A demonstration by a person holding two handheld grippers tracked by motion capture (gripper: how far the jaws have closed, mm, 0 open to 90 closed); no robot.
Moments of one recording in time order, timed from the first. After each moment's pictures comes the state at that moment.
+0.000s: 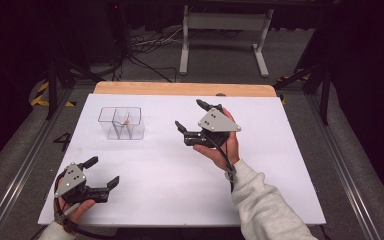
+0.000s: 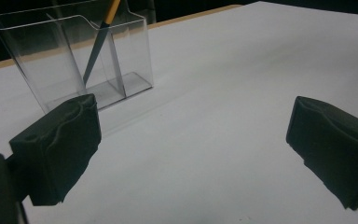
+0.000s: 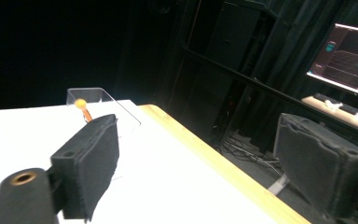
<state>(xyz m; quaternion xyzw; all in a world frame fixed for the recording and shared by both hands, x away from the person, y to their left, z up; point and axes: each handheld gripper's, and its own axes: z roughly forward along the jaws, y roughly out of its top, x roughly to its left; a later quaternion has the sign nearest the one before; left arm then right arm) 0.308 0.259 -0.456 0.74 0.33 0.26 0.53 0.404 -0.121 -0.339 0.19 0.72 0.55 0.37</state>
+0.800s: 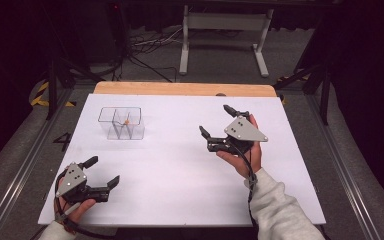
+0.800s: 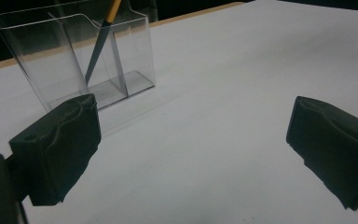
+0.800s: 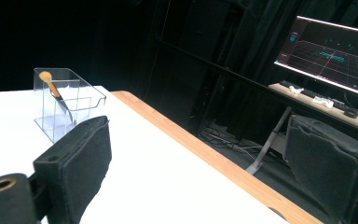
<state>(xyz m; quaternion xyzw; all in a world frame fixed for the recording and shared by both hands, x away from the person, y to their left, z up) 0.309 0.258 -0.456 0.74 0.33 0.26 0.52 0.387 -0.178 -0.347 0.23 0.71 0.53 0.40</state>
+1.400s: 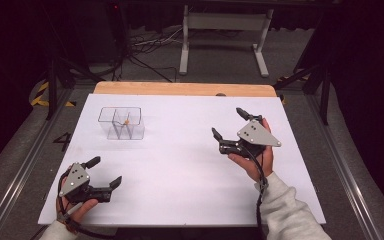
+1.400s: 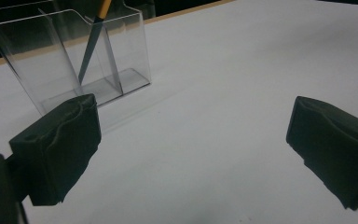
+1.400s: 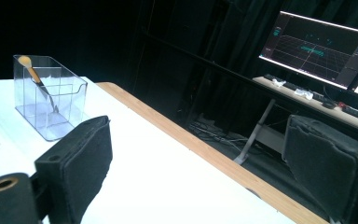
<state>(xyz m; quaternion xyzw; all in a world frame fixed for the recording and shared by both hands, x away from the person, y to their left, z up) 0.310 0.253 -0.457 0.75 0.33 0.26 0.52 0.378 -0.205 -0.350 0.24 0.71 0.52 0.42</state>
